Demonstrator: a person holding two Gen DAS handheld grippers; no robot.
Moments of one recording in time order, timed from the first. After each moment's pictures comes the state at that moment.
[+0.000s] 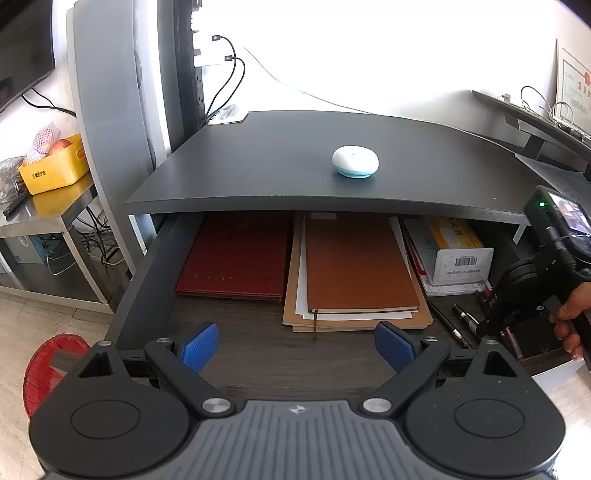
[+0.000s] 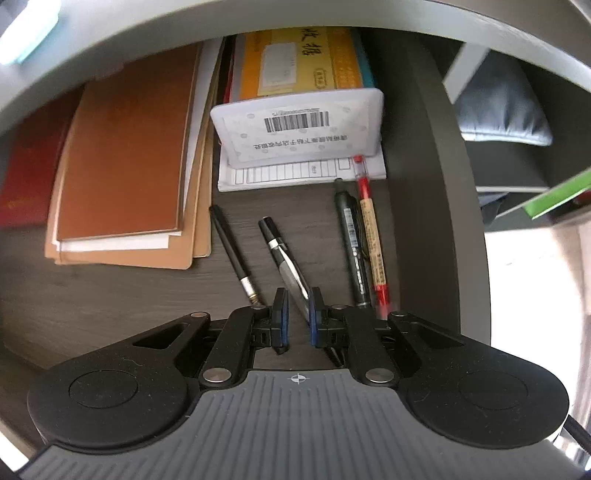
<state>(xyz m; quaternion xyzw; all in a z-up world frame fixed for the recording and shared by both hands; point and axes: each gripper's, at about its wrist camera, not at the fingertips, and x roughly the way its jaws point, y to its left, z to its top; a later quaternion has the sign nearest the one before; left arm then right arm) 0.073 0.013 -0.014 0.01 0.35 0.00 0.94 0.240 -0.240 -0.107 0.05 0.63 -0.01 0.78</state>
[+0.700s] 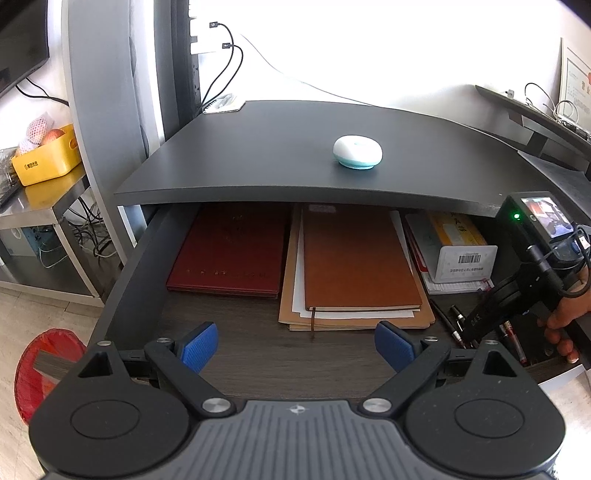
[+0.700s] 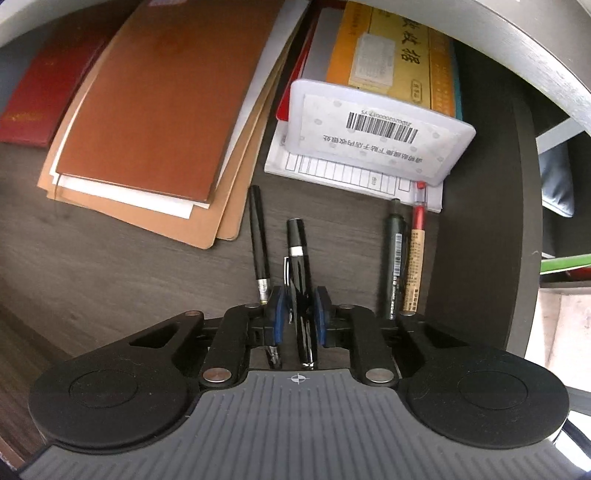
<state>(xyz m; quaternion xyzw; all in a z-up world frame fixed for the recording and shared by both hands) 0.086 0.016 -0.024 0.00 0.37 -0.01 0.93 0.253 -0.210 -0.125 -0.07 0.64 0.05 0.76</state>
